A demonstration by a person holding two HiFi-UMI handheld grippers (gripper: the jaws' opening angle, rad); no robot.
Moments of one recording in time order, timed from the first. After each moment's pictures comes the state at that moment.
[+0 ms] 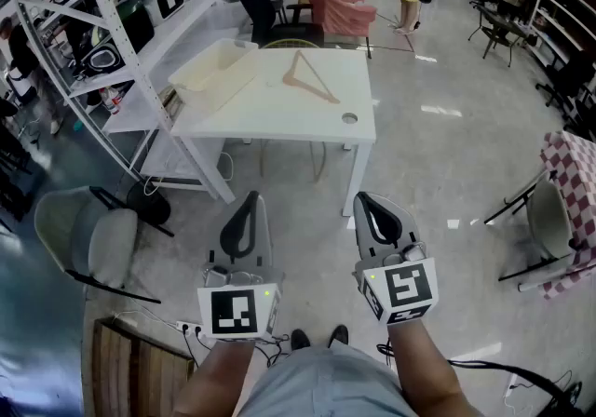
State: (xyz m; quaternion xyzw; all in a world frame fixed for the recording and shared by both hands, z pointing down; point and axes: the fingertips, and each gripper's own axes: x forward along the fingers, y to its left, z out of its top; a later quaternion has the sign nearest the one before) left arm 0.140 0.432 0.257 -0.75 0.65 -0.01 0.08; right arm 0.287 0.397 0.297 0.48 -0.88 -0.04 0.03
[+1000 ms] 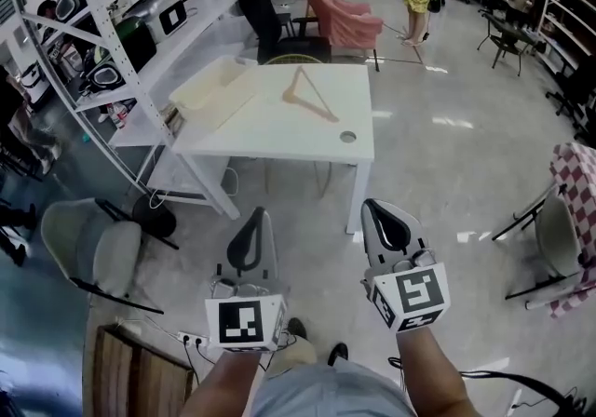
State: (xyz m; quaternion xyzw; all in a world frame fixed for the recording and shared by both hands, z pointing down) left arm 0.179 0.395 0.264 -0.74 0.66 -0.02 0.09; right arm 0.332 0.353 0.289 0.46 -0.89 -0.03 0.02
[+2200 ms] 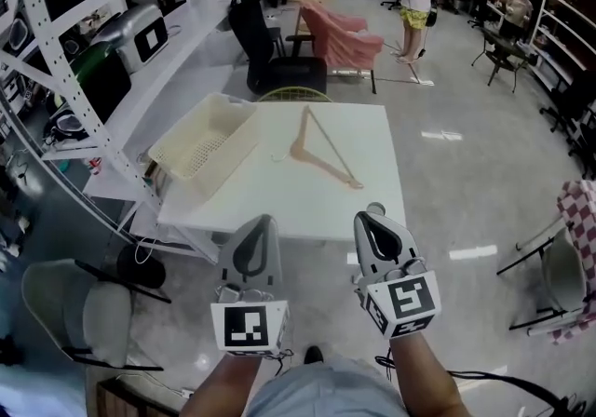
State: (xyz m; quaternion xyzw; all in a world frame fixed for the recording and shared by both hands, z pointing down) left arm 0.059 0.127 0.275 -0.77 0.63 -0.01 0.08; right arm 0.199 0.097 0.302 0.48 -0.88 -0.03 0.04
